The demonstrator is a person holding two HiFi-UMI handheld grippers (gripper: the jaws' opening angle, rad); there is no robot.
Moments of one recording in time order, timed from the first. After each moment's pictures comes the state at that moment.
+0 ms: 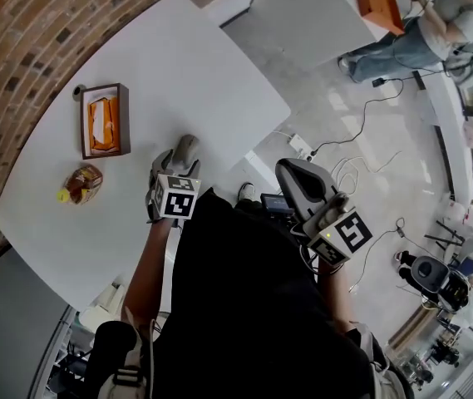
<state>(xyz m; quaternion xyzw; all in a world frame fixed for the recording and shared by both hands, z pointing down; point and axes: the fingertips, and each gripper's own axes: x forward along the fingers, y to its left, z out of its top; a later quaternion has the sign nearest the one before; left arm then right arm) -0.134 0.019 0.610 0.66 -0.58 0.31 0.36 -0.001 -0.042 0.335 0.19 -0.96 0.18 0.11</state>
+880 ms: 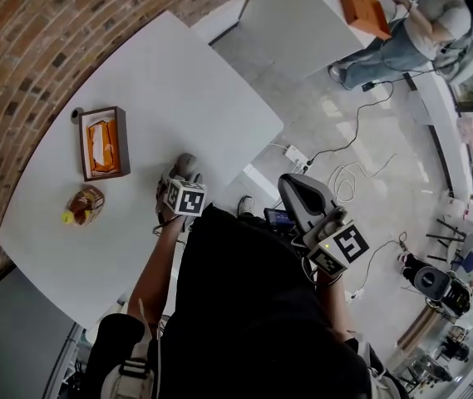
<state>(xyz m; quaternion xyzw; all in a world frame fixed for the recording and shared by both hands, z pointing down) -0.118 0.007 0.678 0.64 -0.54 0.37 0.40 0.019 -0.051 0.334 0.24 -0.95 0.17 0.12</state>
